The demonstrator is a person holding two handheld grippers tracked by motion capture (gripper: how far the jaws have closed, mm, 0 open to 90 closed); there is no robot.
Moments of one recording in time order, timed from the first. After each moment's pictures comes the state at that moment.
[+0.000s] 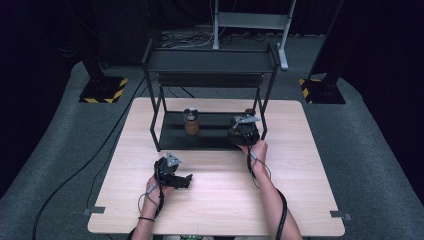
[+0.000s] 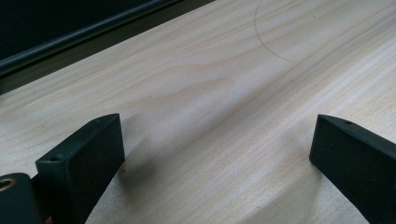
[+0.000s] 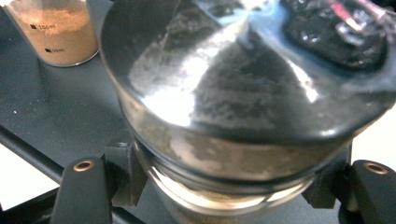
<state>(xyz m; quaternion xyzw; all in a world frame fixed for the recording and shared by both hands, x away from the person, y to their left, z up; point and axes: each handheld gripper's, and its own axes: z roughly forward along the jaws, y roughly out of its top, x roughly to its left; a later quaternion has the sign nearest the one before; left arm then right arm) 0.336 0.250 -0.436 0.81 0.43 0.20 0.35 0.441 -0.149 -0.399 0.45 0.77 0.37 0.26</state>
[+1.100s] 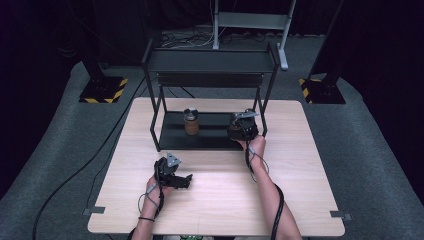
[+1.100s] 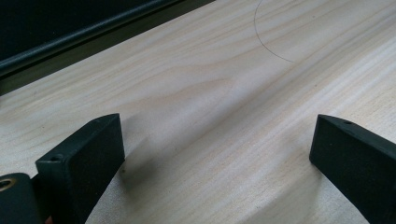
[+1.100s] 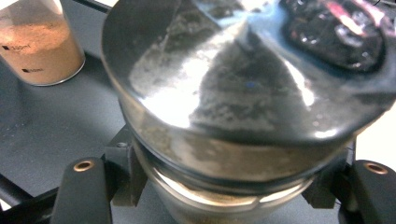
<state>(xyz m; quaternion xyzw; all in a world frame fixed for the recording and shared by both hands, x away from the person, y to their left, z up) 0.336 0.250 -0.436 0.81 0.43 0.20 0.35 0.463 -0.146 -0.397 0.46 0.76 0.37 0.26</state>
